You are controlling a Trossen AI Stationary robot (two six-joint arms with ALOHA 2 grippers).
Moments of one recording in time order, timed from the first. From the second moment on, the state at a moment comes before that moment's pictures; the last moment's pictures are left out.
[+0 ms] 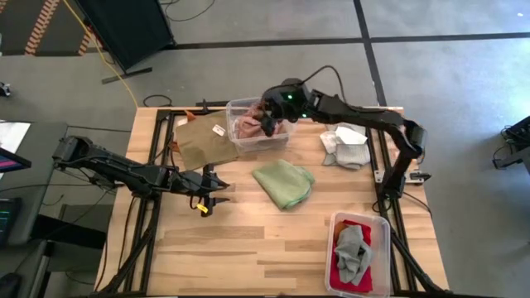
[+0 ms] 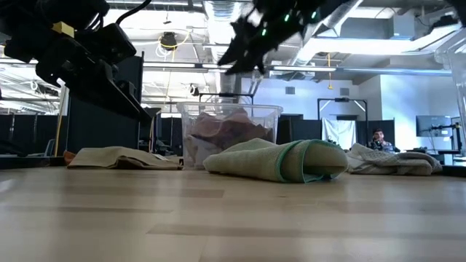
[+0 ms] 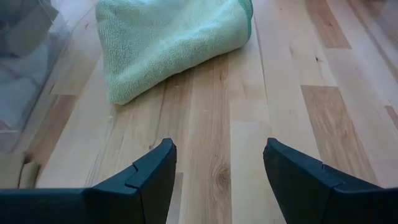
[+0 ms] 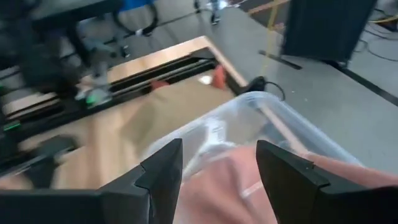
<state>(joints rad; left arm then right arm) -0.16 1.05 0.36 0.15 -0.20 -0.12 -0.41 1.77 1.55 -0.23 -0.11 0.09</state>
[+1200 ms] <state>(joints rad) -0.16 1.12 0.36 0.21 -0.20 -0.07 0.25 2.05 1.55 -0.89 0.39 0.46</state>
